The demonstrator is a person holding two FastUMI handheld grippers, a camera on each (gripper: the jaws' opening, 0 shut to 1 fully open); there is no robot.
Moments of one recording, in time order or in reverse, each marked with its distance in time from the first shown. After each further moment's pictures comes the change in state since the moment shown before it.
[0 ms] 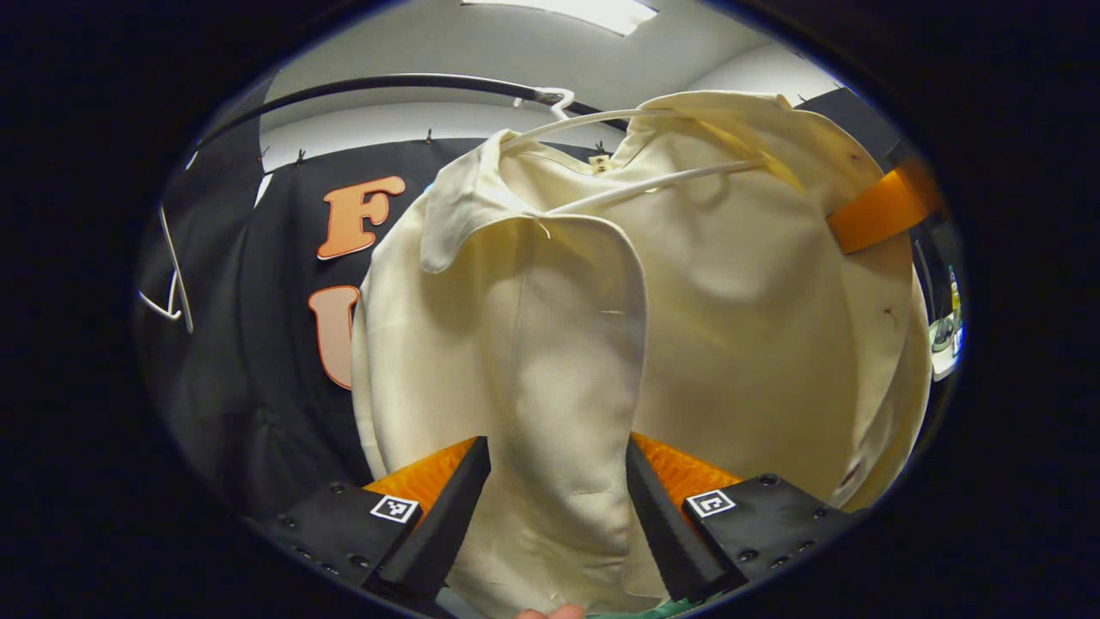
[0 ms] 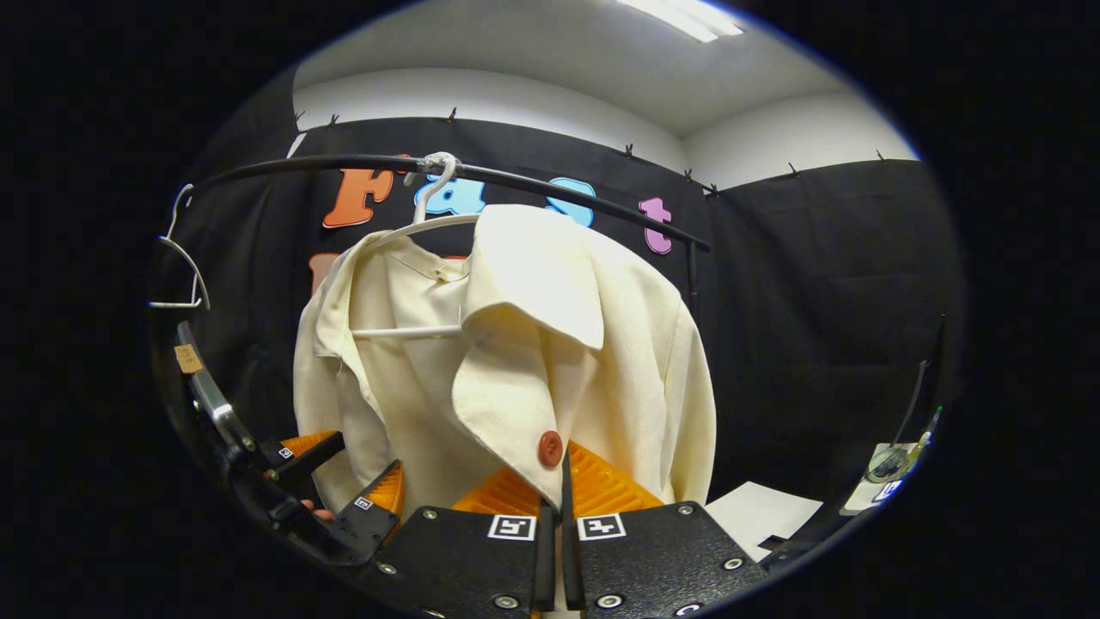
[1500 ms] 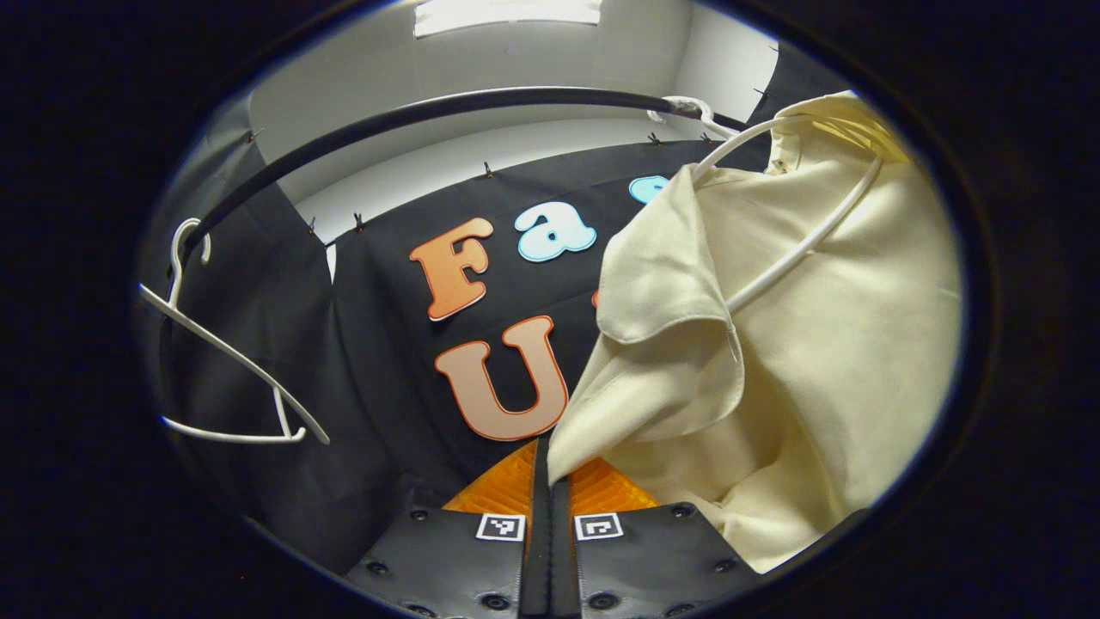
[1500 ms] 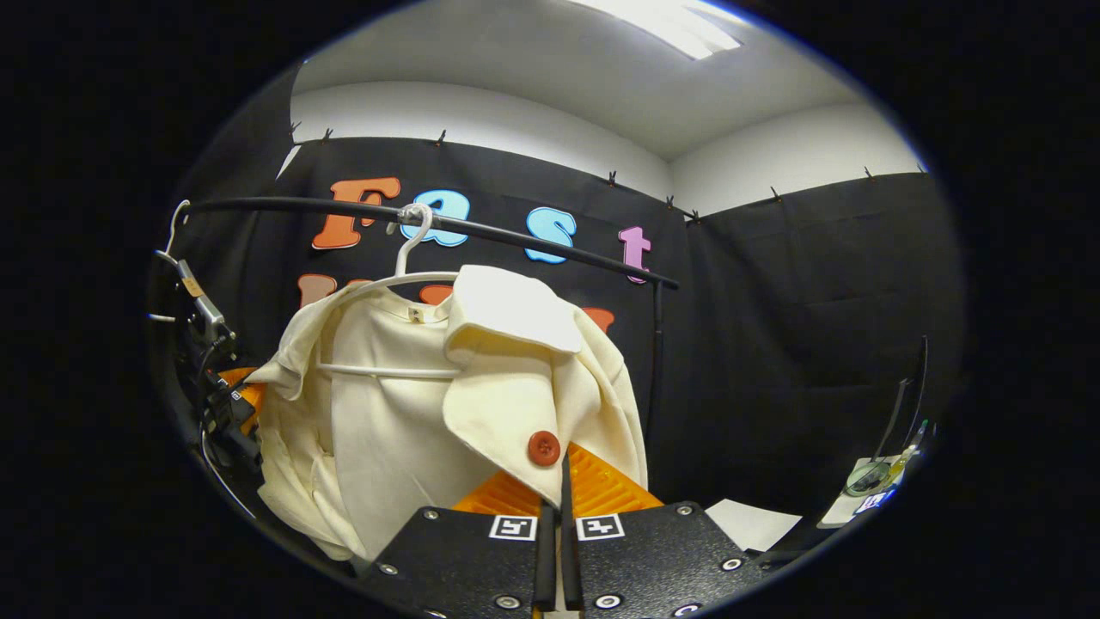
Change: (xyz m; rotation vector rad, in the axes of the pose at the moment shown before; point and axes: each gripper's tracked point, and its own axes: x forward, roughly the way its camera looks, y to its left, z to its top) left arm -0.006 0.176 0.067 0.289 -0.044 0.304; right arm -0.030 -0.039 0.047 -0.021 -0.092 -0.067
